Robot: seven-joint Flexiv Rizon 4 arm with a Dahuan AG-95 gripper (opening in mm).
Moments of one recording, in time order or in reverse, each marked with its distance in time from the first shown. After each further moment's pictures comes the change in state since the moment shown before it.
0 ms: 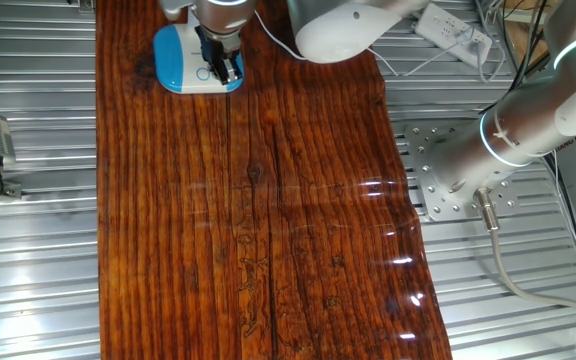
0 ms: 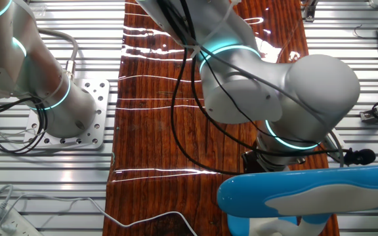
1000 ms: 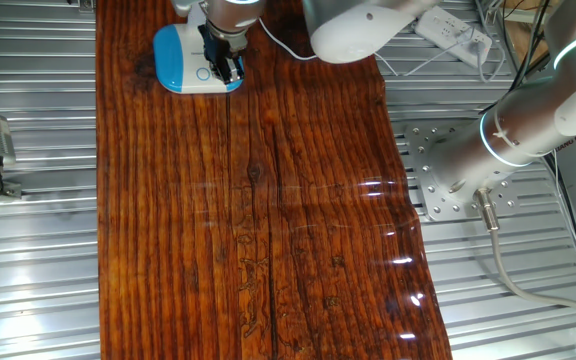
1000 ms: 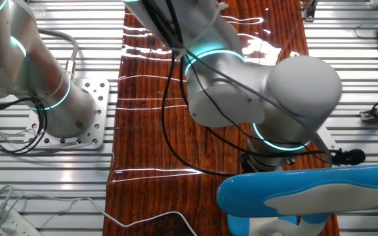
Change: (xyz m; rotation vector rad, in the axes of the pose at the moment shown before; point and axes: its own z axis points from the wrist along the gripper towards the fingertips) arm 0.004 0.002 0.001 0.014 -0.059 0.004
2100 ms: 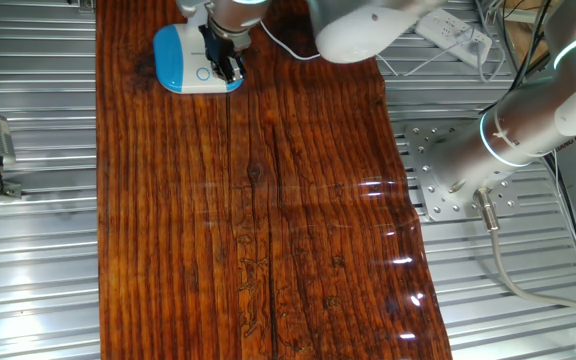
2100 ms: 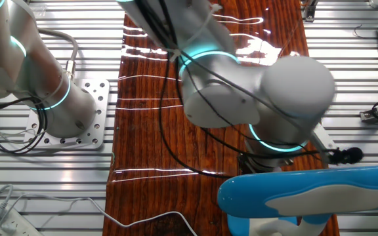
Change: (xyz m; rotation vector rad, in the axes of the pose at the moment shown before) arm -0.004 -0.005 0.000 -0.009 -0.001 -0.045
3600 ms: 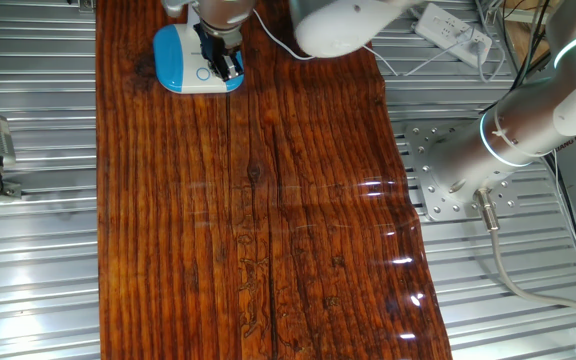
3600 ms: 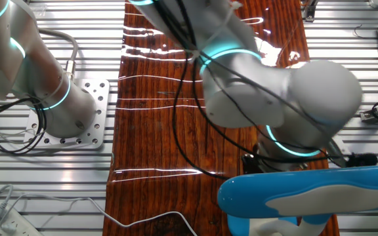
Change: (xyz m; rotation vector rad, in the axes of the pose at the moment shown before) arm 0.000 -0.001 -0.001 -0.053 0.061 0.002
